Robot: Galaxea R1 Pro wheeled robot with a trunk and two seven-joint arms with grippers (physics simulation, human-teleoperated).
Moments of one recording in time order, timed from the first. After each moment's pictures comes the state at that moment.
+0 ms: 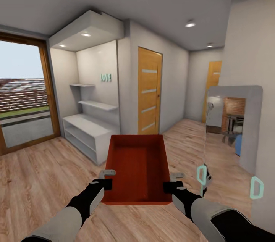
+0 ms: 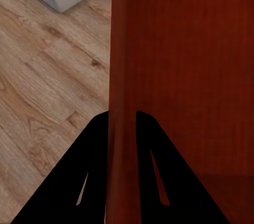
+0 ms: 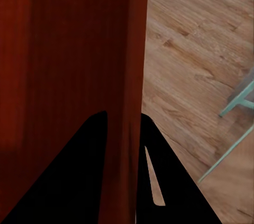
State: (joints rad) left arm -0.68 -0.08 -0.16 -0.39 0.18 0.24 0.18; right arm -0.82 0.10 0.26 0.02 -0.19 -0.07 -0.11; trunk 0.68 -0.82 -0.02
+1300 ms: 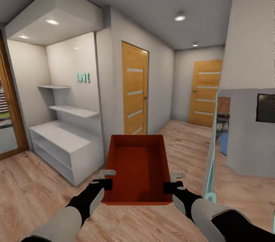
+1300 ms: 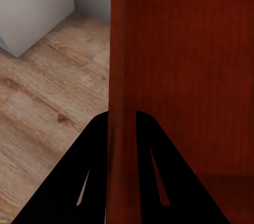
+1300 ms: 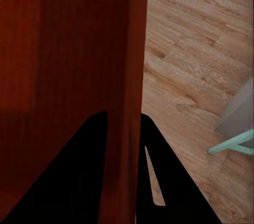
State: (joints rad) left arm -0.68 -0.08 -0.18 -0.39 0.19 0.24 0.18; right arm -0.82 0.10 0.26 0.02 -0.19 -0.07 -0.10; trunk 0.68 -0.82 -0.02
